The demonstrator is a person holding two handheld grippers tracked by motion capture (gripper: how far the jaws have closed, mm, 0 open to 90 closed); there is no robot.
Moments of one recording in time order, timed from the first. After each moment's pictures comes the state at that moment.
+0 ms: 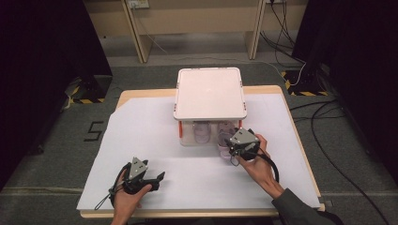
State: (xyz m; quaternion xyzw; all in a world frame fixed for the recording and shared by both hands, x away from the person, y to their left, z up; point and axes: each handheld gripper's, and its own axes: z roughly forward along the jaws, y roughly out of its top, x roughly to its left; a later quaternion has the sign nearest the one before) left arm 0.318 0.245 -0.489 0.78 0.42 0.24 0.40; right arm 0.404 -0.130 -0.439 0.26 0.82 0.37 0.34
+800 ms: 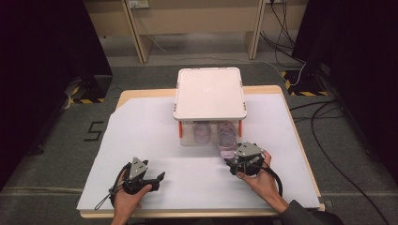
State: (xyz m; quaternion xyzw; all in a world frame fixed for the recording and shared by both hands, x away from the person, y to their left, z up) left arm 0.318 0.244 -0.489 0.78 0.42 0.24 0.40; right arm 0.376 -0.140 -0.469 0.30 0.84 0.37 0.25
